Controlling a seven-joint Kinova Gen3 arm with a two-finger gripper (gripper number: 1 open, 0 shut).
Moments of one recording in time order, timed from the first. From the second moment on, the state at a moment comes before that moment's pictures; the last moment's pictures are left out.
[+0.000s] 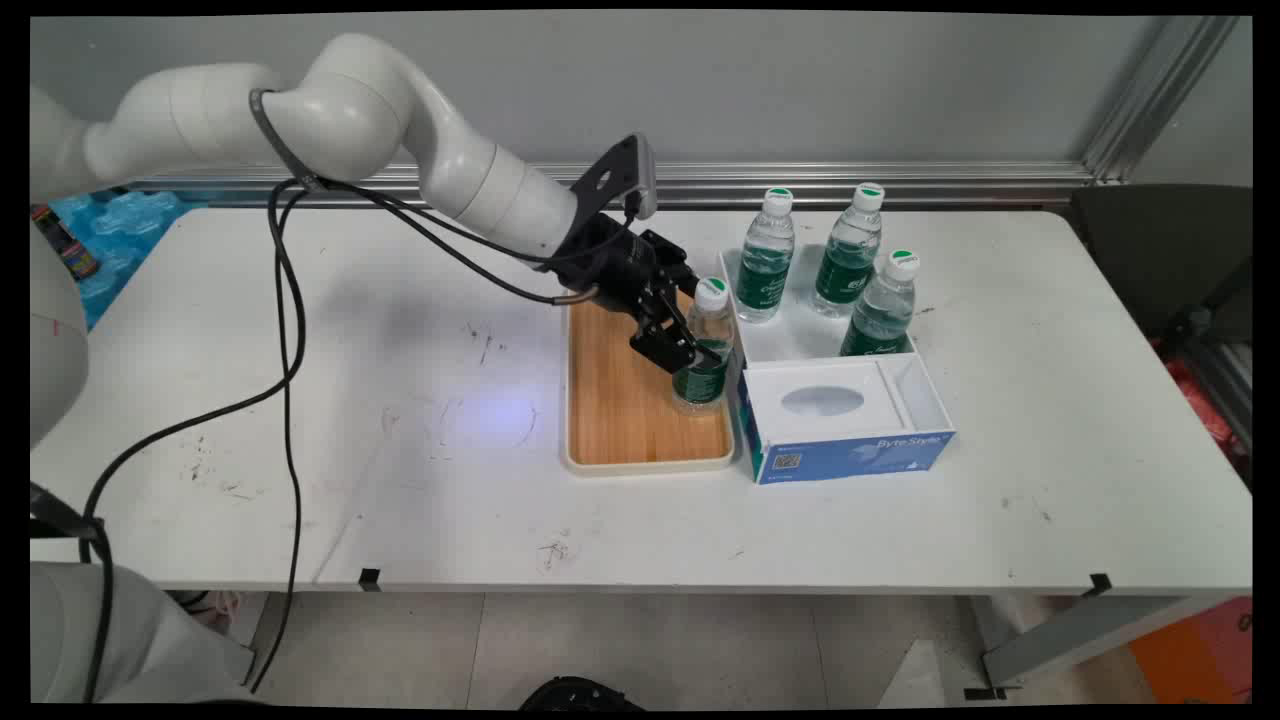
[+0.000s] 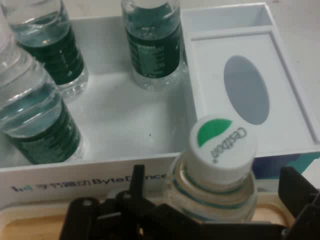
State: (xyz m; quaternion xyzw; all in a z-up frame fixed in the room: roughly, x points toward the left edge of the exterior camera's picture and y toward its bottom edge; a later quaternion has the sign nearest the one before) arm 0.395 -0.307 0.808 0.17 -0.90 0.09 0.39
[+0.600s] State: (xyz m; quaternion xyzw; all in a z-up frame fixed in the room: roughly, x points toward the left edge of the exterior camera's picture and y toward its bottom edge) arm 0.428 -0.294 0.852 0.19 -0.91 0.08 0.36
